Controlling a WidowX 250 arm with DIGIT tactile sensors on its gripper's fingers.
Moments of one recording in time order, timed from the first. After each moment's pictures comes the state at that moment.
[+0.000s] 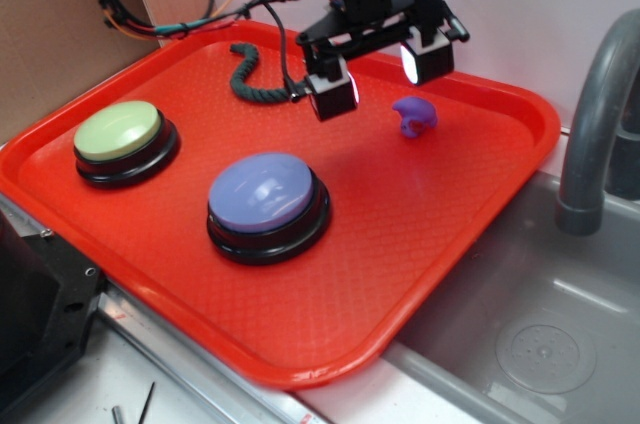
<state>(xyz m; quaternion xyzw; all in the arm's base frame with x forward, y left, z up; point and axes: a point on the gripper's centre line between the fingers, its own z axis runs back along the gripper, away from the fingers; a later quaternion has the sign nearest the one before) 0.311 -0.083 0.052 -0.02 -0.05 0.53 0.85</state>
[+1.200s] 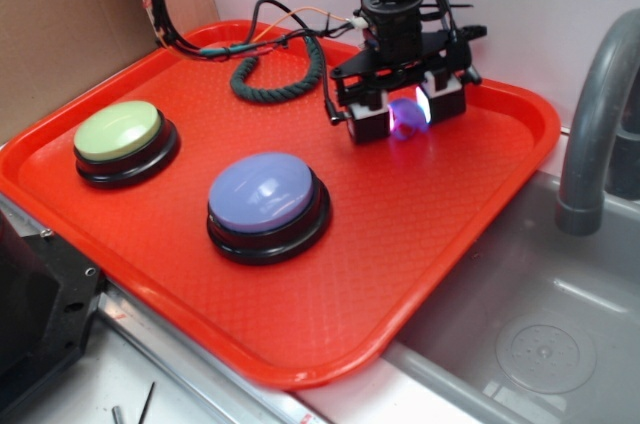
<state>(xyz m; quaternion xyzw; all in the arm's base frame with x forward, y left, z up) 0.314 -0.091 0.026 -0.01 -0.02 0.48 0.88</state>
